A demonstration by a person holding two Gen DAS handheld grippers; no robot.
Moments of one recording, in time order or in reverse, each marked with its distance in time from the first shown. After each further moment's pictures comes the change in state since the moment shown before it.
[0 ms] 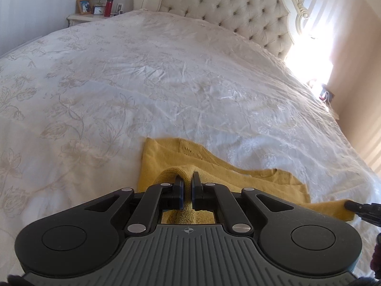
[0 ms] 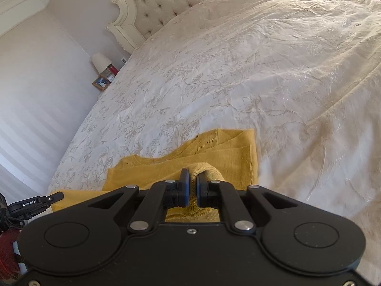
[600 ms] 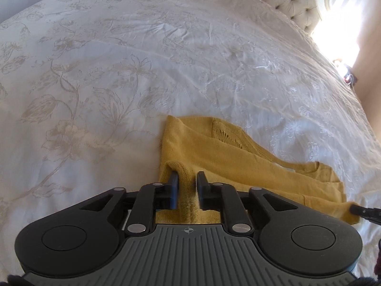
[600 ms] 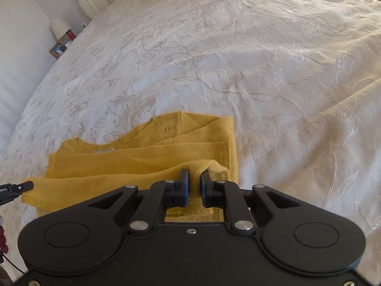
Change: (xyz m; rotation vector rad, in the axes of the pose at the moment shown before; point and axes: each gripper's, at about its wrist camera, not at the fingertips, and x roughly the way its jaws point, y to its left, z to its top) left arm 0.094 0.042 0.013 -0.046 0.187 0.047; right arm 0.089 -0.004 0.006 -0.044 0.164 -0.252
